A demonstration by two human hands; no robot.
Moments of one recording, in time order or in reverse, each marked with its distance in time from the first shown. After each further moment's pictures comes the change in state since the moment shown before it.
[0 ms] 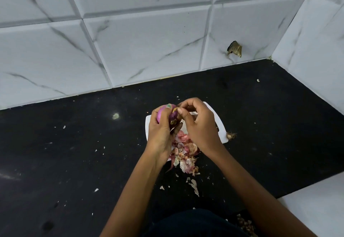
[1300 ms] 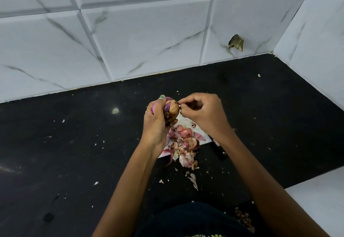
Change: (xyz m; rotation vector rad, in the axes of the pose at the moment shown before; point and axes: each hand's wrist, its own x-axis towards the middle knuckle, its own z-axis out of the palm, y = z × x) left_hand 0.009 0.006 -0.009 0.142 -0.003 0.082; right_hand 0.015 -0.010 -0.023 -0.008 -0.170 0.087
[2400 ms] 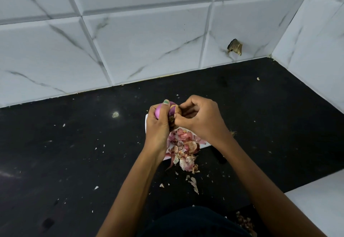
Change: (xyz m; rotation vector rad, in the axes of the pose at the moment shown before) left_hand -0.012 0.002 0.006 0.051 0.005 0.074; right_hand -0.004 -0.003 0.005 -0.051 0.036 -0.048
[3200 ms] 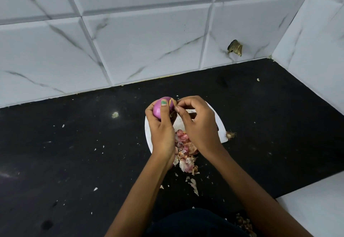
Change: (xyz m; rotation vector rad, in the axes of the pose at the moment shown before) left_hand -0.006 -0.009 0.017 -0.098 0.140 0.122; right_hand -0.007 0.004 0.022 -0.011 0.202 -0.157
